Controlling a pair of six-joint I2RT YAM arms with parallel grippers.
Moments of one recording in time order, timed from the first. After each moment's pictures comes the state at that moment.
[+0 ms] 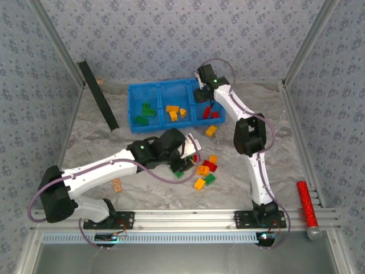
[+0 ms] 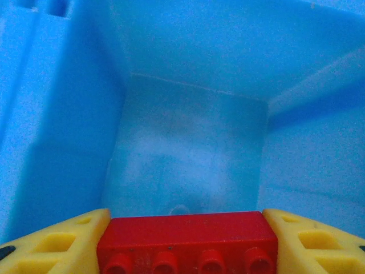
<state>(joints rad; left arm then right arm) -1.06 1.35 1.10 -0.57 -0.03 0.15 0.38 2.42 2.29 -0.82 0.16 -0.02</state>
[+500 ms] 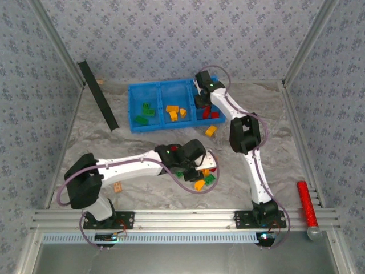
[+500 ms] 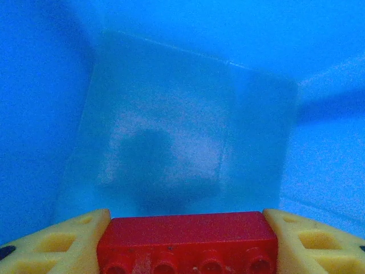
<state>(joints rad) -1.15 1.62 1.15 -0.52 -0.01 0.29 0.38 2.53 2.33 -0.83 0.19 -0.06</state>
